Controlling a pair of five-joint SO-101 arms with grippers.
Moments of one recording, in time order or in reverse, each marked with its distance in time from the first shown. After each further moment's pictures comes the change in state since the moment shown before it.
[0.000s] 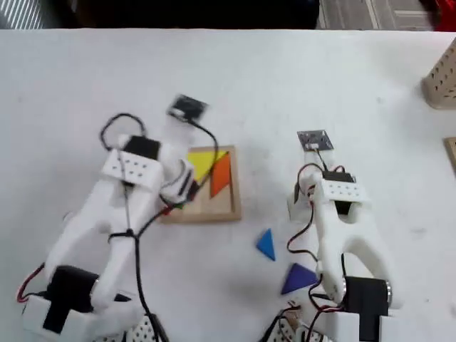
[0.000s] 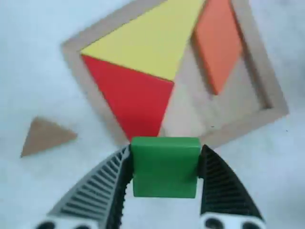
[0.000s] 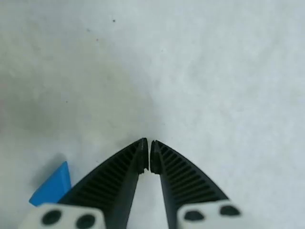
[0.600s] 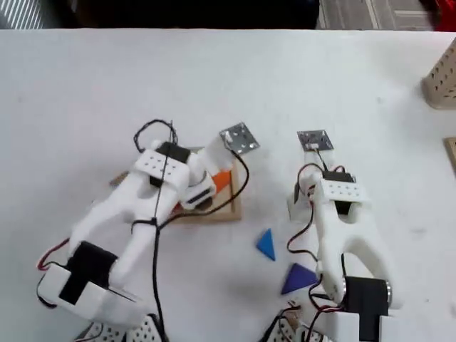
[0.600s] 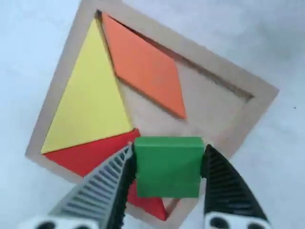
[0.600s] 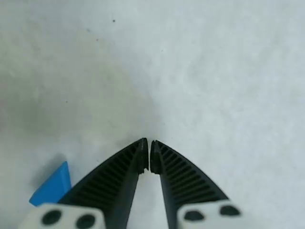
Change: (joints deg) left arm 6.4 10.5 0.0 -12.0 -27.5; right arm 0.0 0.0 0.0 0.0 0.0
